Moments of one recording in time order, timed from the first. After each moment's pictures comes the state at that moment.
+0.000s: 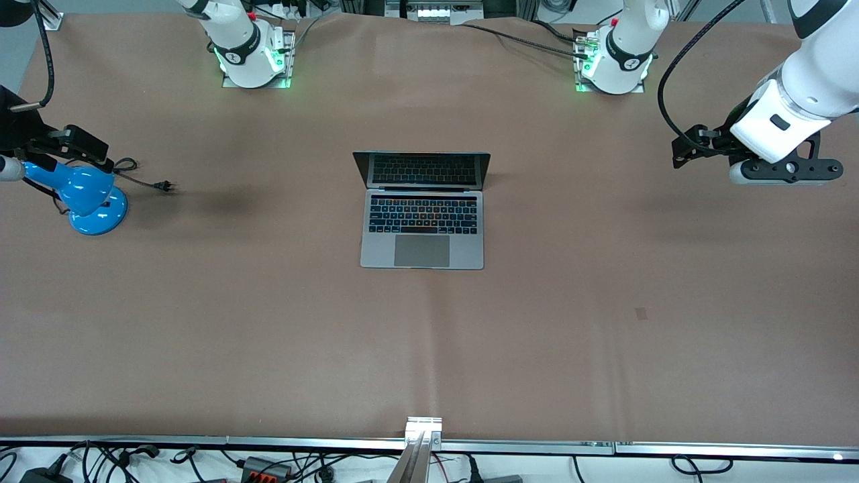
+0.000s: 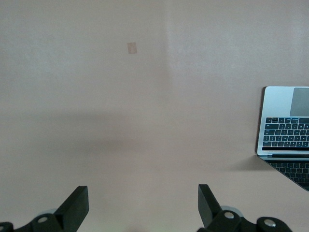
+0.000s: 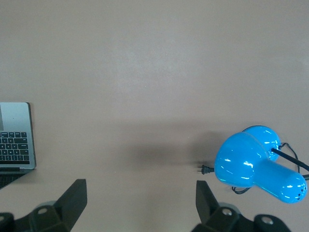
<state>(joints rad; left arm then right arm) 0.00 -0.03 -0.13 -1.71 -0.02 1.59 -0.14 0.00 -0.03 -0.04 -1.70 0.00 1.66 -0.02</state>
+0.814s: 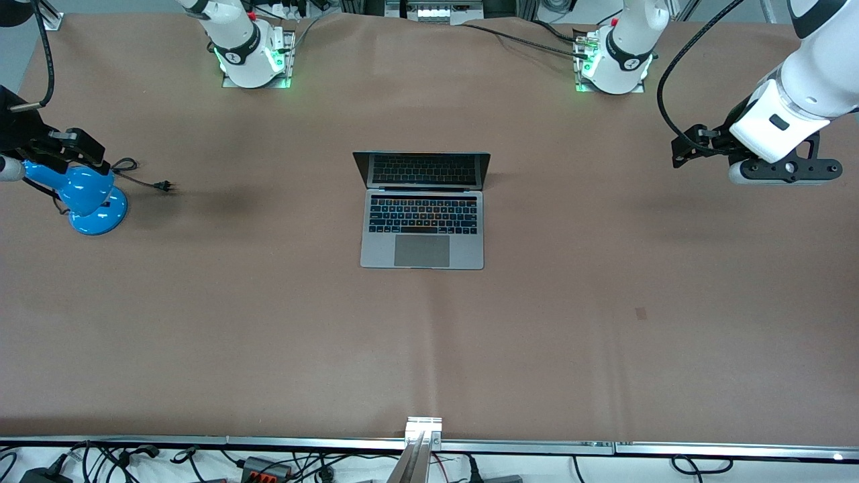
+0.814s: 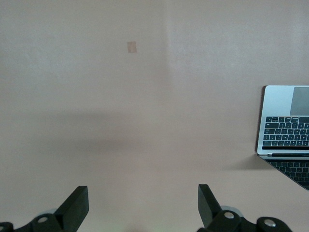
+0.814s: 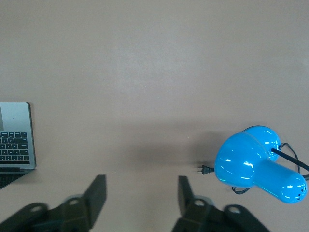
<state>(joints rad) 0.00 -0.03 -0.13 -1.71 -0.02 1.58 -0.14 0.00 -0.03 -0.04 -1.70 0.00 1.66 -0.02</state>
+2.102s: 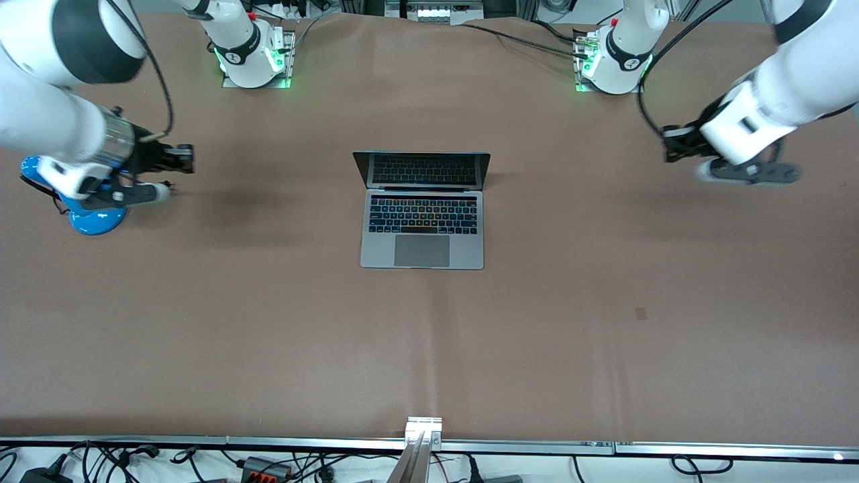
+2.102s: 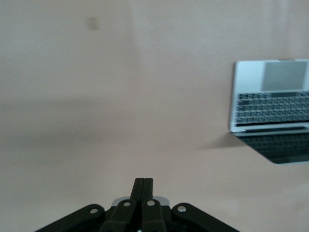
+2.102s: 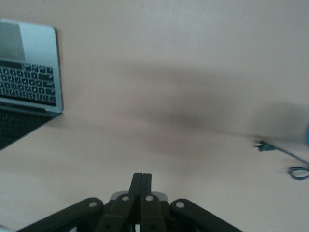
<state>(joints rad) -0.03 0.02 -0.16 -1.71 -0.15 1.55 -0.13 0.16 0.07 -0.03 -1.81 0.11 1.58 -0.02</state>
